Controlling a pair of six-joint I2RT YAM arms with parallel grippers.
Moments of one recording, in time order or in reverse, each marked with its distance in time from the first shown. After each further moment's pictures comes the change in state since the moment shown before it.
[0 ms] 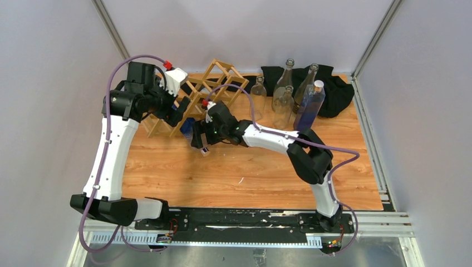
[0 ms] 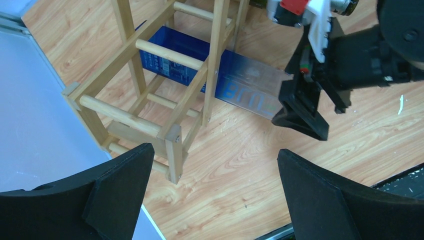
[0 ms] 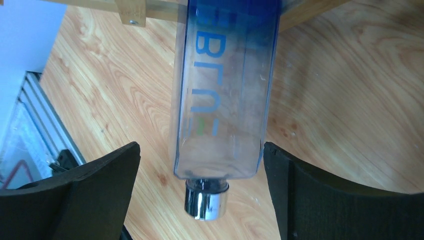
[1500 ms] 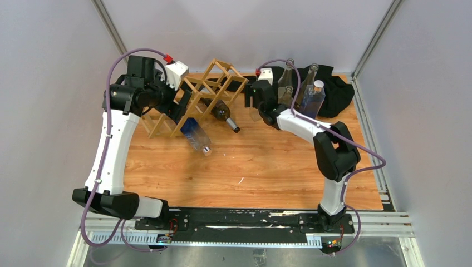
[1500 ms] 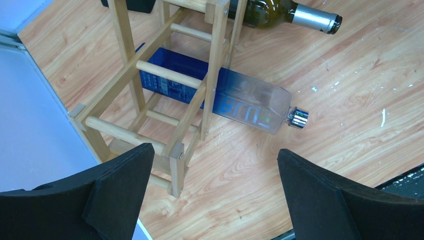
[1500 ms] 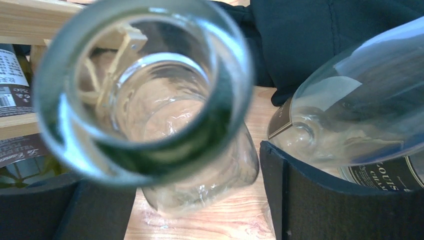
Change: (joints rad) left arm 0.000 0.051 0.077 -0.002 0.046 -0.024; right arm -0.351 -0.142 -0.158 0.201 0.612 -0.272
